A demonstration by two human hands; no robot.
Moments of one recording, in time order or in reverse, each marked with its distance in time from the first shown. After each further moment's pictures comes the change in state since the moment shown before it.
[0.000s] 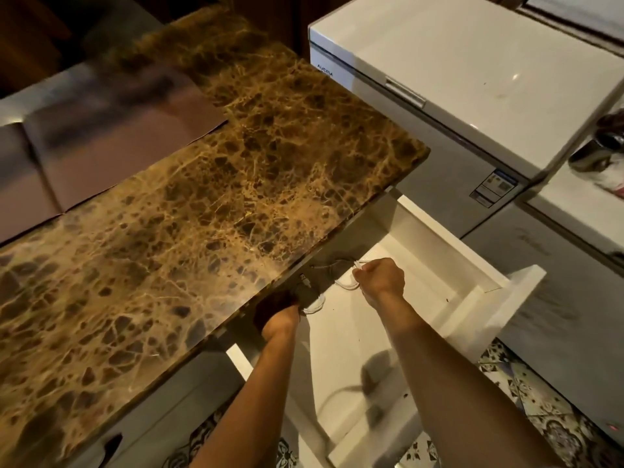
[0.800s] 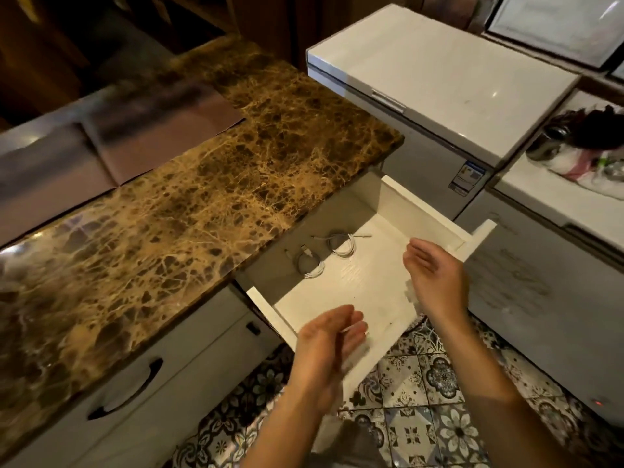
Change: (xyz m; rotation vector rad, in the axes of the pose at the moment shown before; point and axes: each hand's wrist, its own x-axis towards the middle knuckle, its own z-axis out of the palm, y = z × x) left_hand -0.240 -0.058 -0.137 0.276 -0.709 0.072; right_hand -0.165 0.049 -0.132 0.329 0.140 -0.414
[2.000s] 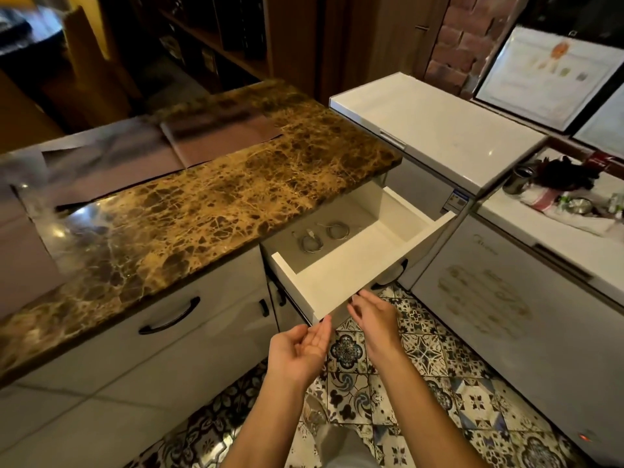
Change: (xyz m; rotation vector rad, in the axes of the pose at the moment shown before) left_hand -0.066 -0.054 -0.089 -0.862 0.054 -0.220; right_hand -0.165 0.012 0.034 0.520 -0.200 0.388
